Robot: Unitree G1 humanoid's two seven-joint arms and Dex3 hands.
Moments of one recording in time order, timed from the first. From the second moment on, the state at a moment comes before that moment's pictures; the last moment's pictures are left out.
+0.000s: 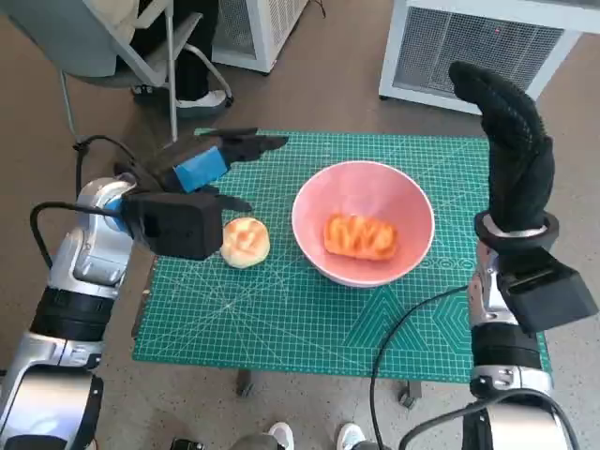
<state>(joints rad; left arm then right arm) -0.81 0.59 -0.24 0.45 0.37 -0.19 -0.61 -0.80 -0.23 -0.15 0.75 0.12 -1.00 0.22</state>
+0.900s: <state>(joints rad) -0.79 0.55 -0.35 0.61 0.45 -0.10 -0.62 -0.80 -0.23 -0.15 0.75 0.13 -1.00 0.27</state>
